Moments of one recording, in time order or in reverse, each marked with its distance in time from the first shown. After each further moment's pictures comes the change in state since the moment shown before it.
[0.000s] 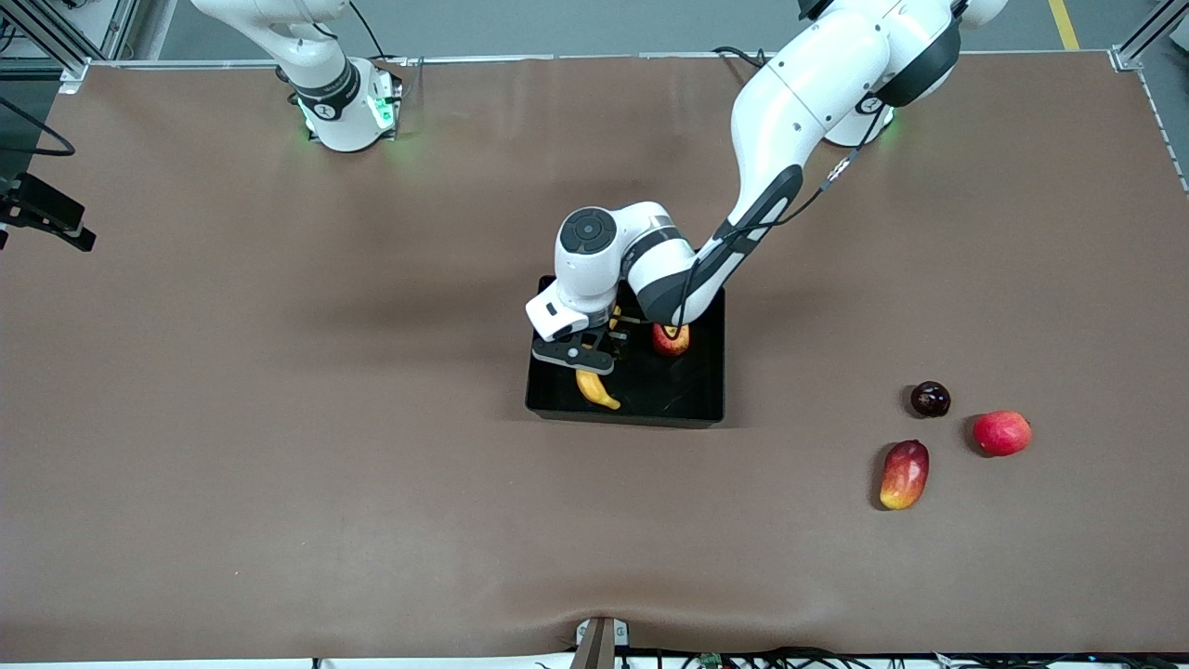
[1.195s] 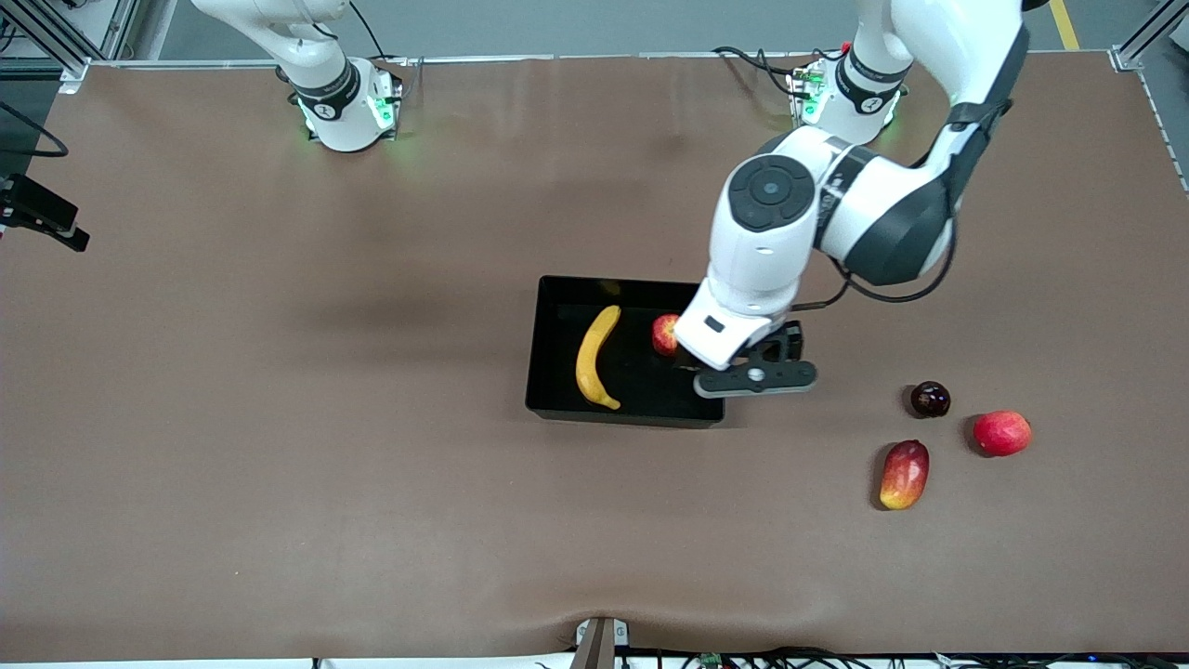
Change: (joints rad) left arm 0.294 -0.387 -0.016 0.010 -0.155 -0.452 0.122; right arm -0.009 0.001 -0.006 0.000 0.000 0.000 0.000
